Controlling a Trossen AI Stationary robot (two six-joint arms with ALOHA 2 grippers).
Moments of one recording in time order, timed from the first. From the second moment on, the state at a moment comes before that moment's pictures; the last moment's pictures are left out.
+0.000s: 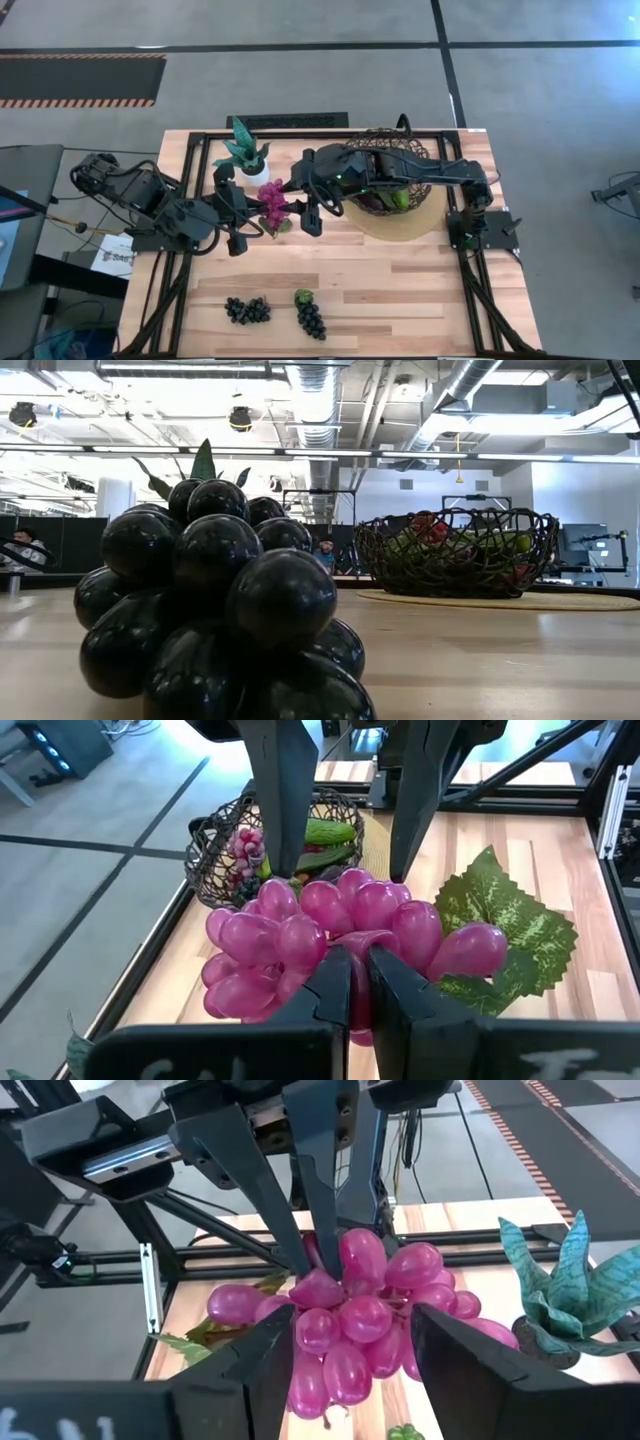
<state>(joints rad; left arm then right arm) -0.47 1.26 1.61 -1.06 -0.67 -0.36 0.08 1.95 2.30 -0.78 0.02 0.12</state>
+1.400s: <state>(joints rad) -0.47 1.26 1.61 -1.06 -0.66 -0.37 0.05 1.99 2.25 -0.60 0.02 0.05</state>
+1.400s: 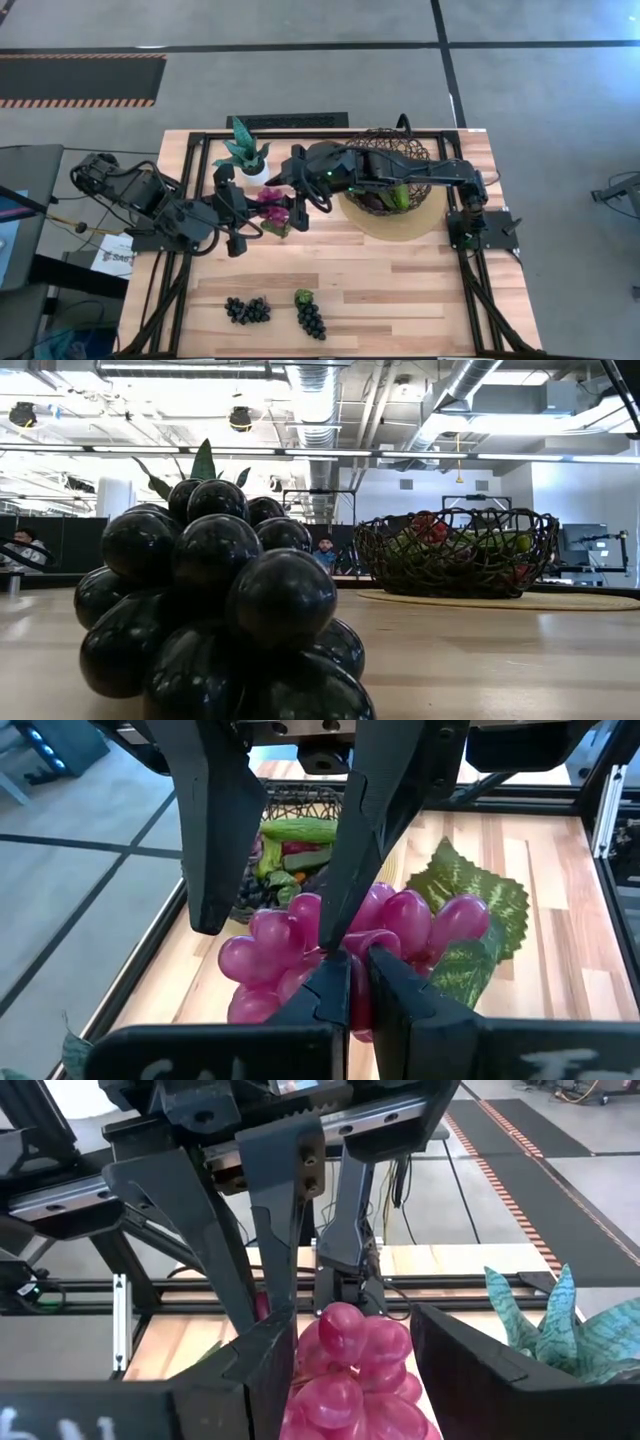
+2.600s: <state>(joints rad) -0.47 1.26 1.61 -1.06 -0.64 -0.38 0.06 2.02 2.25 -0.61 0.02 0.03</state>
